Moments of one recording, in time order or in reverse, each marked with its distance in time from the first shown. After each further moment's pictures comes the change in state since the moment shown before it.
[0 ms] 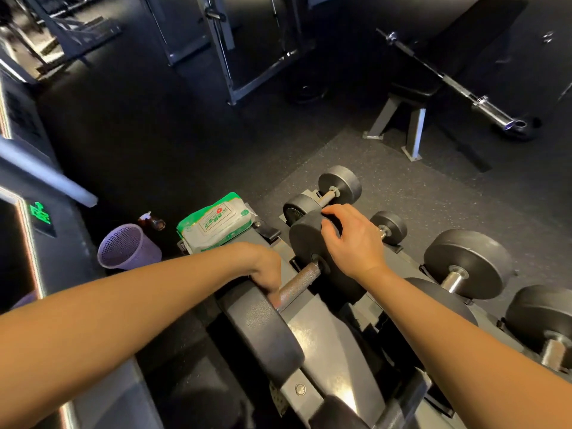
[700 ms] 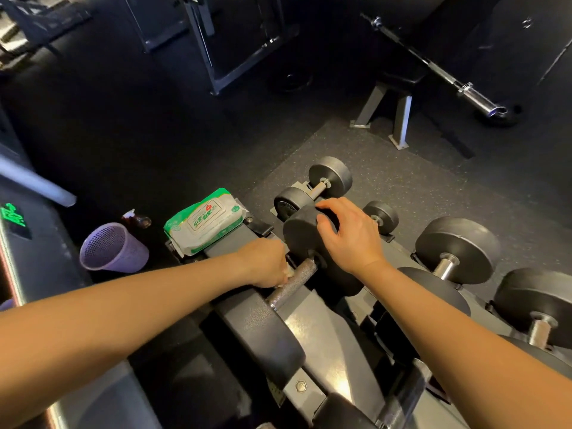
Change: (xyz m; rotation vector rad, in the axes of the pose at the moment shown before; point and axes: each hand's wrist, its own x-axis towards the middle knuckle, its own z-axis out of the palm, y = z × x) left_hand 0.010 -0.009 0.006 -0.052 0.318 0.114; right_hand 0.001 -0.003 0.000 -0.032 -0.021 0.038
